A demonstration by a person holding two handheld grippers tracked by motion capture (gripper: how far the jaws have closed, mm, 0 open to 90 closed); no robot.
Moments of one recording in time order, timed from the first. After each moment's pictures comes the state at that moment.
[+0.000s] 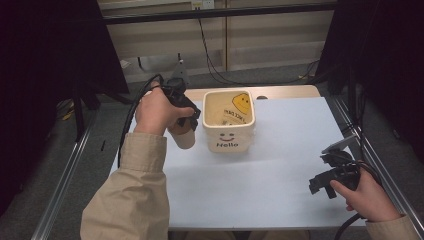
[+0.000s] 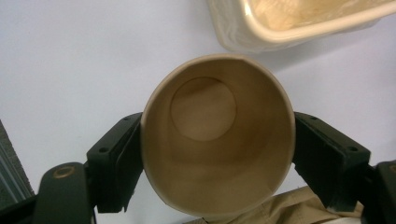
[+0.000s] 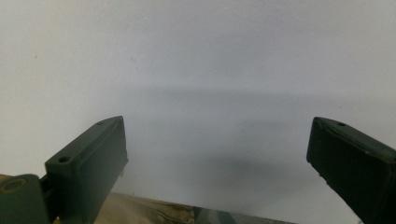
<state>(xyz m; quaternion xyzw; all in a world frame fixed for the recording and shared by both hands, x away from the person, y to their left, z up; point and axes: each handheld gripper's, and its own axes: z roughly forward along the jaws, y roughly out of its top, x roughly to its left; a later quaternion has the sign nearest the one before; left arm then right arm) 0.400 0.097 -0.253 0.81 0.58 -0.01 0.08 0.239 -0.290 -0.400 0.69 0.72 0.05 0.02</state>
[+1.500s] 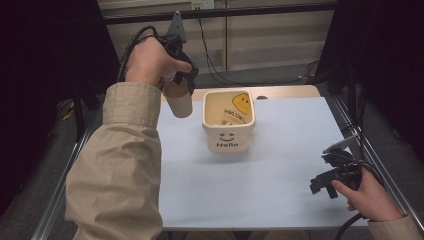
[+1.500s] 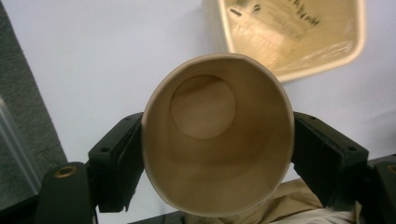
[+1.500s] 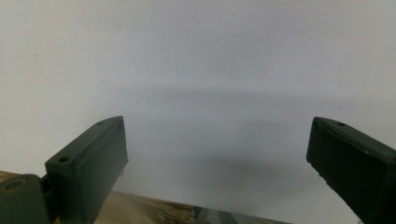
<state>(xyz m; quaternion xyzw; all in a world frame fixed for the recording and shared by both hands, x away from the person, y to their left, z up) 0.442 0.091 -0.170 0.81 0.58 -0.01 0.07 0.238 -0.294 -0.399 0.69 0.72 0.05 0.01</state>
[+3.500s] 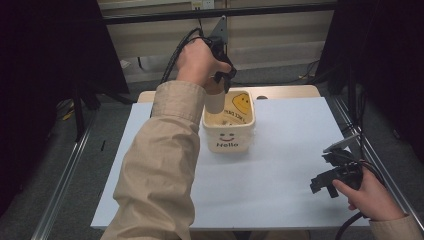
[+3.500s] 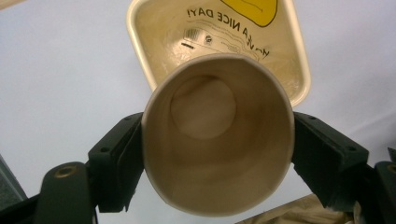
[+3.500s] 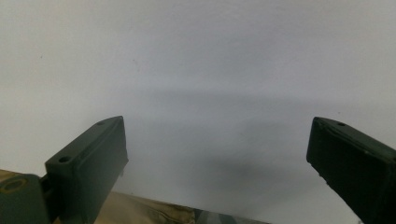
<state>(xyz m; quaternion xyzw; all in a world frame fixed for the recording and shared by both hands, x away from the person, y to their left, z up) 0.470 0.004 -0.203 0.85 0.52 -0.01 0.06 0.239 -0.295 -0.398 0.68 0.73 0.06 0.01</state>
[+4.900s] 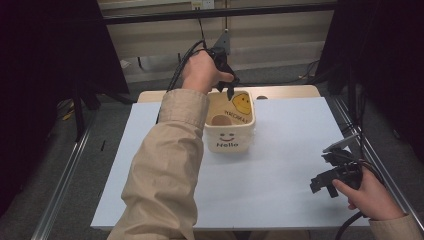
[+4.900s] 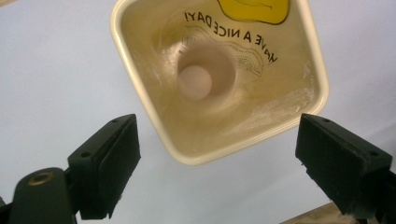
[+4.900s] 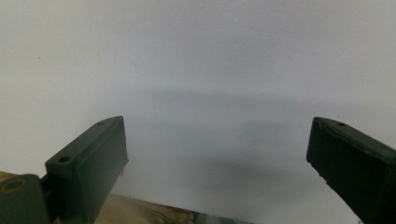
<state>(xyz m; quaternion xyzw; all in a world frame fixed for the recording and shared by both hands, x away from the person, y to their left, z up) 0.476 0.000 -0.233 0.85 0.52 -0.01 0.07 0.240 -0.296 -0.400 0.68 0.73 0.06 0.01</state>
